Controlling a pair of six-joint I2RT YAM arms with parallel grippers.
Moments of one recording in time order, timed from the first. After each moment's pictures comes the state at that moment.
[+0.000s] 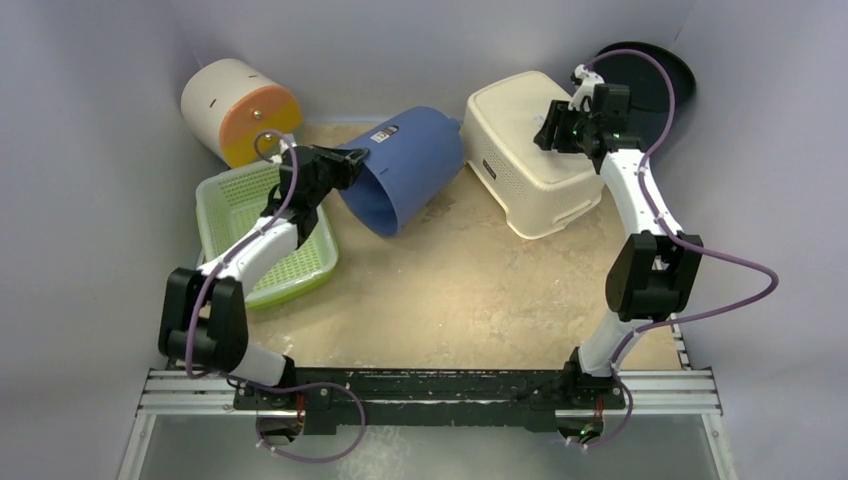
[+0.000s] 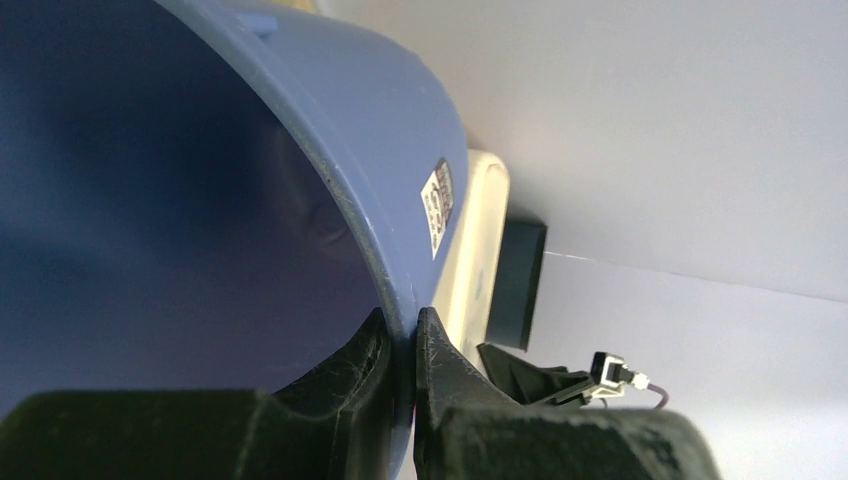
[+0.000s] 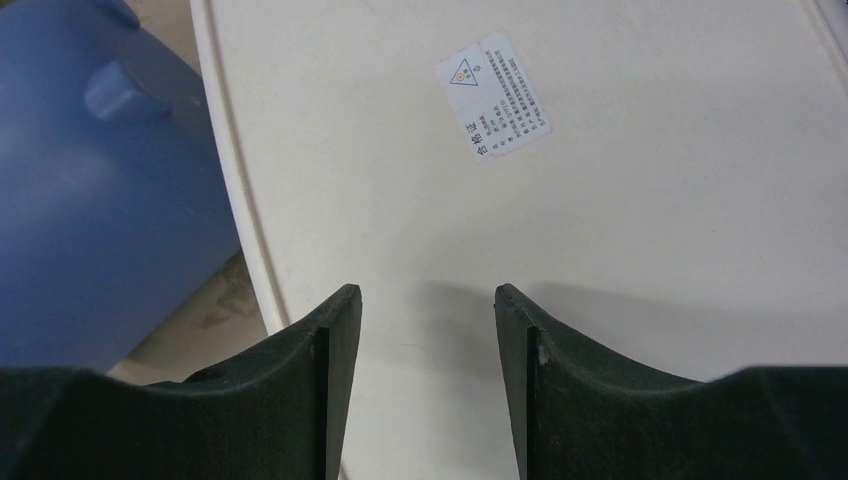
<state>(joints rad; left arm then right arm) -0.23 1.45 0.95 0.26 0.07 -1.44 -0.03 1.76 1.62 -0.44 -0.28 0.10</state>
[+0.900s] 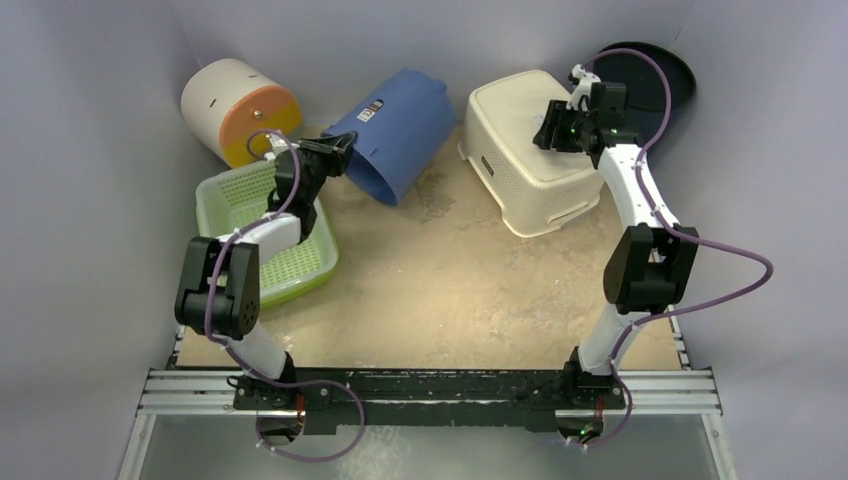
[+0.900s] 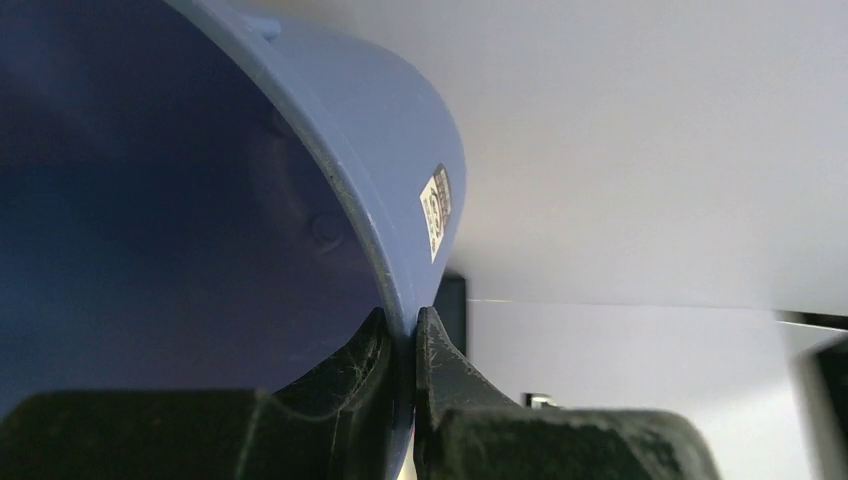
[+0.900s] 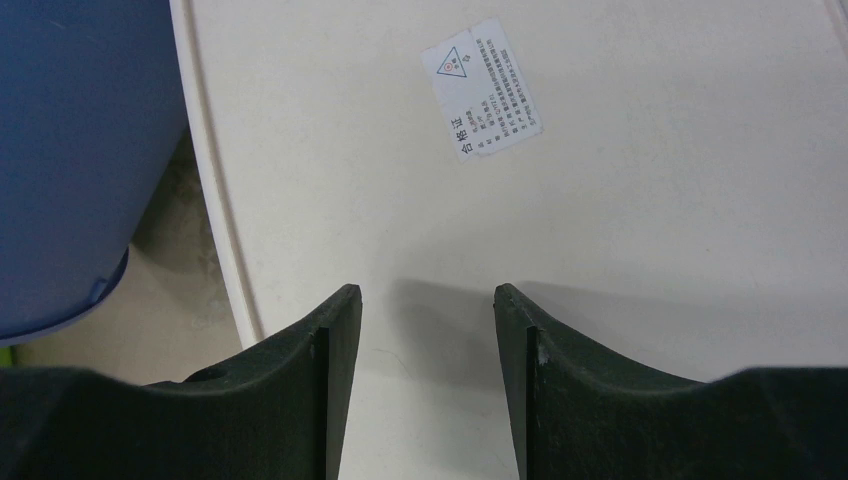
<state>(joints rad) -0.15 1.69 0.90 0.82 0.08 -1.57 -0.03 1.81 1.67 -0.47 -0.27 0.09</state>
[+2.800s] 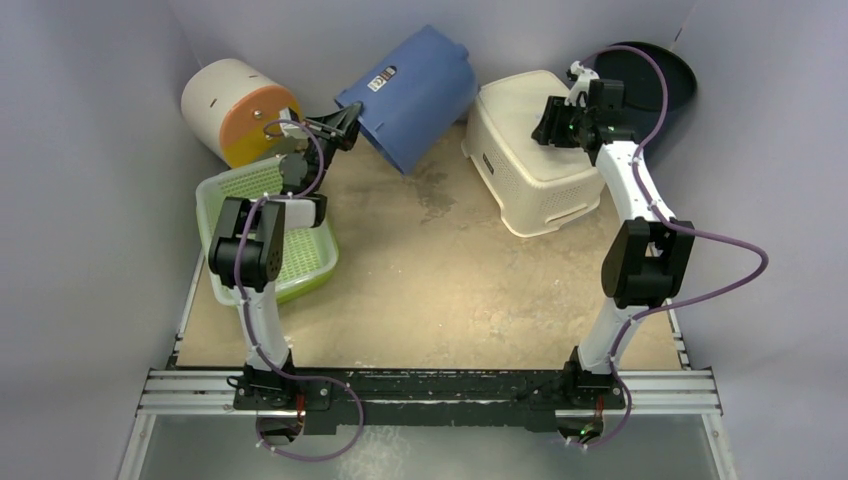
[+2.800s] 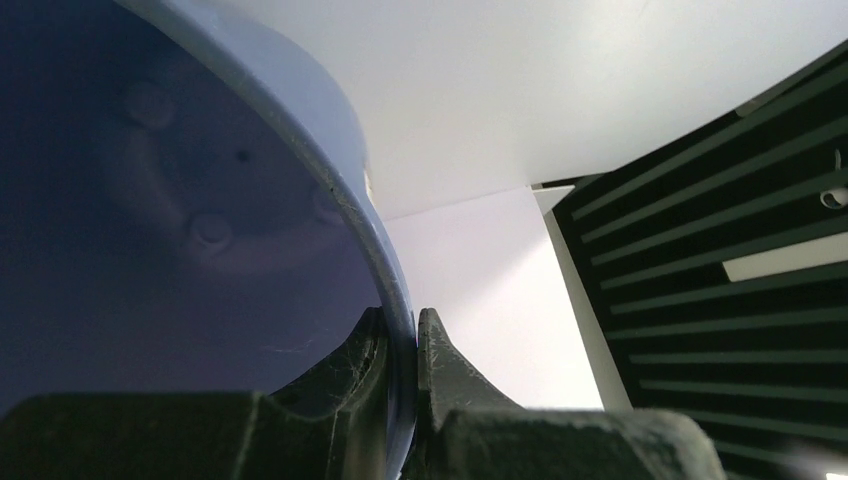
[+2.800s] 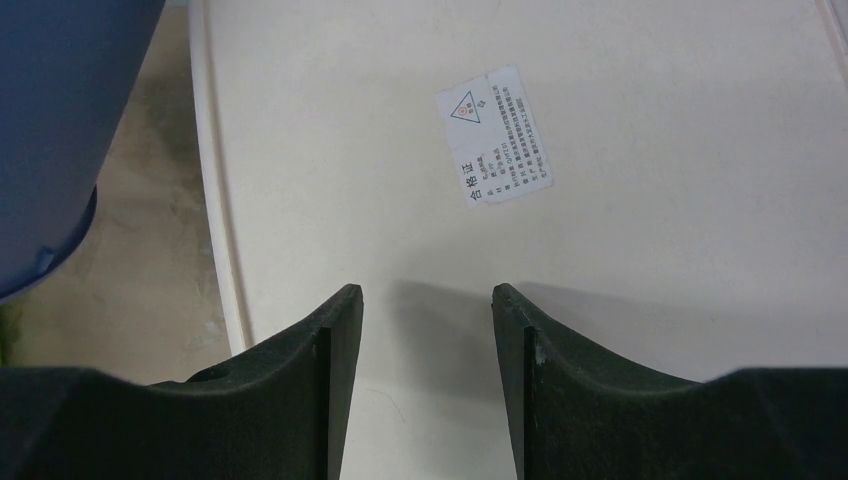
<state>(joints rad) -0.13 2.03 1.12 1.40 0.27 -1.81 -0.03 1.86 1.71 -0.43 -0.28 0.09</state>
